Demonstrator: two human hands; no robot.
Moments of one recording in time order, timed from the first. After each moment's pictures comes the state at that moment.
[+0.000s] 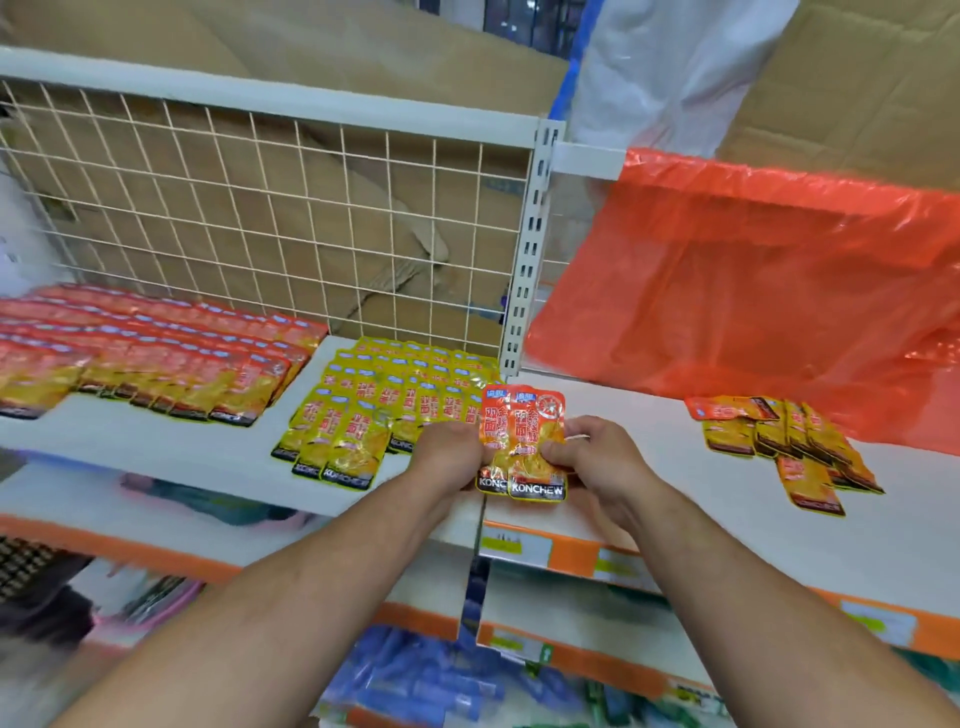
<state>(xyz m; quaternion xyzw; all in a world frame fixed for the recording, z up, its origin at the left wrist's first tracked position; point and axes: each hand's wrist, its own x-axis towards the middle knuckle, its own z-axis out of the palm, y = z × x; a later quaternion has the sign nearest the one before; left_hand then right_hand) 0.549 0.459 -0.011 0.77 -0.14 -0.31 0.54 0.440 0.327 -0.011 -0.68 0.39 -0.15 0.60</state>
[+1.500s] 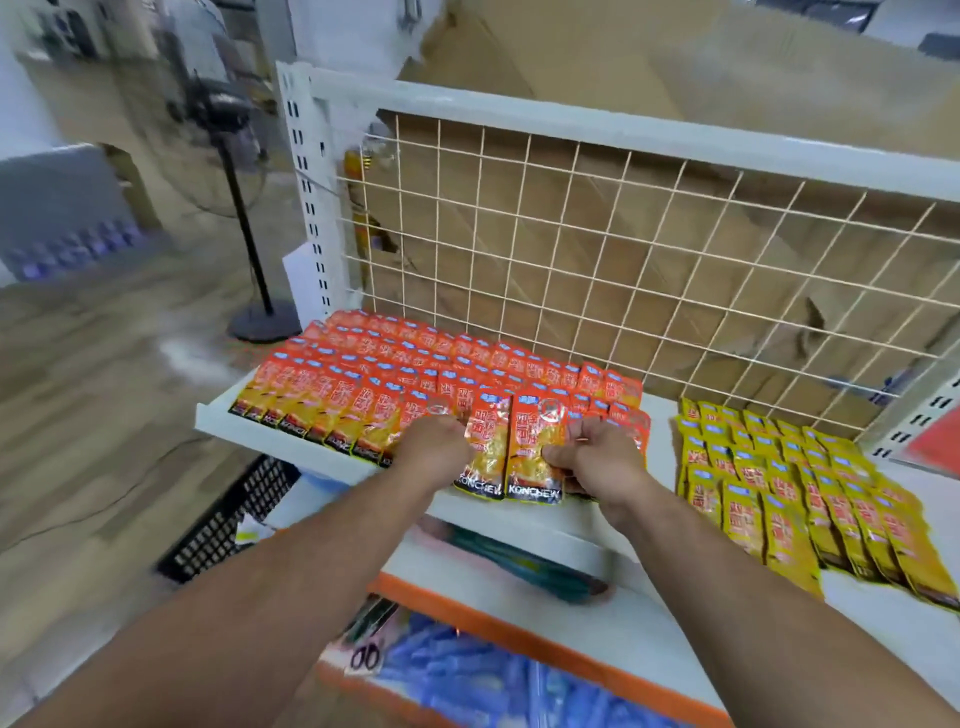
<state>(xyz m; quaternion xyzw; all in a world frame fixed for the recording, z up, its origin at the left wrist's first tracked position) 0.940 0.798 -0.031 0.84 -0.10 -0.23 0.49 0.830 0.641 -0.028 -0.72 0.33 -0.10 0.61</state>
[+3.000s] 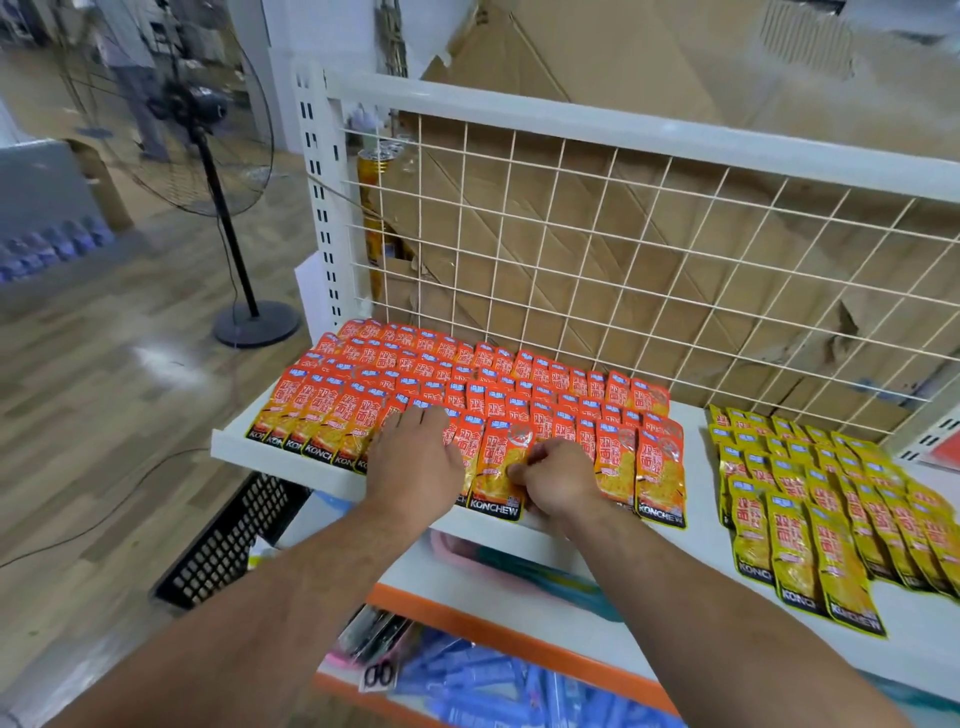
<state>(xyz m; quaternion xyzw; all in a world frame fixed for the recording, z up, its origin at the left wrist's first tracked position) 0.995 0.847 -0.058 0.92 -0.31 0.07 0.24 0.905 0.699 -0.060 -0.78 0.41 -0.08 0.47</state>
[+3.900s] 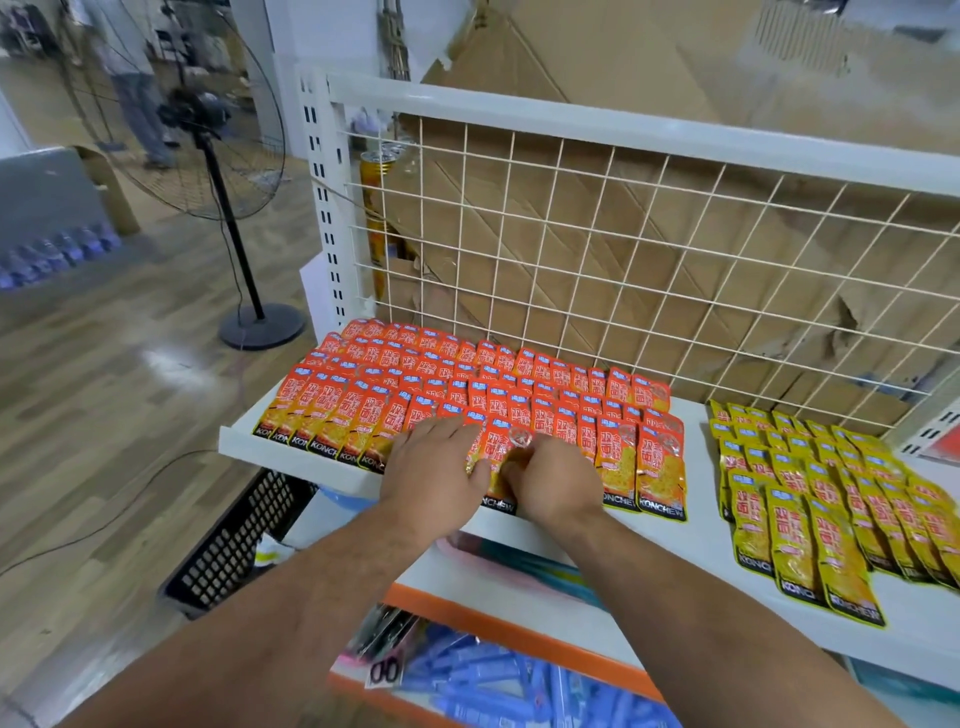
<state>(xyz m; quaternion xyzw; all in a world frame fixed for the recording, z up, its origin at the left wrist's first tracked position) 0.977 0.848 -0.057 0.90 -0.39 0.03 0.18 0.894 0.713 -0.055 -0.92 0.33 -0.08 0.20</state>
